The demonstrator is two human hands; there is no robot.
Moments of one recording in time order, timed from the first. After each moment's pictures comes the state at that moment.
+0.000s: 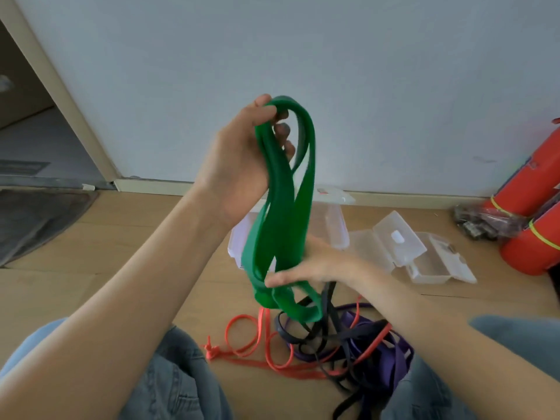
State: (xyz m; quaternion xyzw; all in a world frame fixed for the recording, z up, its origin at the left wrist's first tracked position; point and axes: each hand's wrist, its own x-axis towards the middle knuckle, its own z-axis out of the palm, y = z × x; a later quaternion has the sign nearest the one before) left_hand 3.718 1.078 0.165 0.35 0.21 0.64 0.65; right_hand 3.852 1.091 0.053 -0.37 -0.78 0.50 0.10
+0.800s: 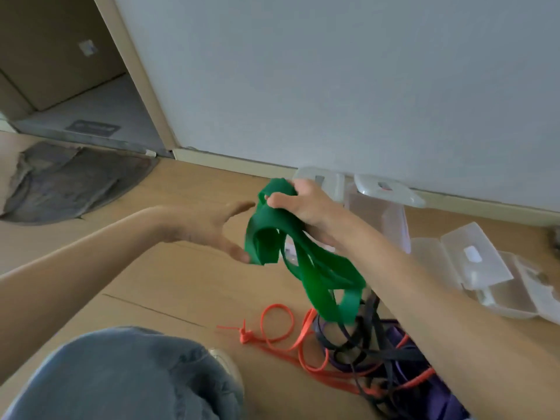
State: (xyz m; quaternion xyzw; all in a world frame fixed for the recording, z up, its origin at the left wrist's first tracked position) left_hand 3.563 1.077 0.063 0.61 0.65 0.01 0.45; right_hand 3.748 1.148 0.053 -0.33 -0.61 0.68 0.23
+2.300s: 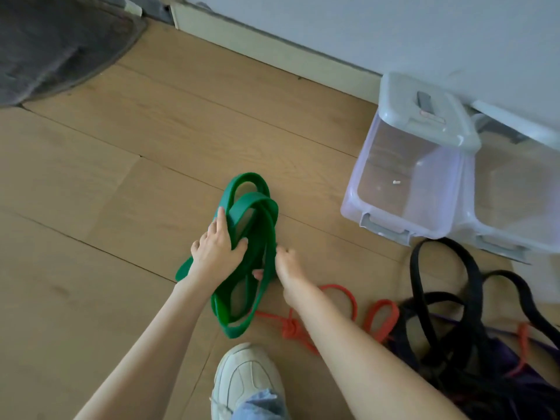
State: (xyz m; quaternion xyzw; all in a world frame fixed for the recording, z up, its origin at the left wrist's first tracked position) left_hand 3.462 1.063 -0.265 0.39 0.86 0.09 0.31; right_hand 3.580 1.111 -0.270 -0.65 -0.39 0.65 0.03
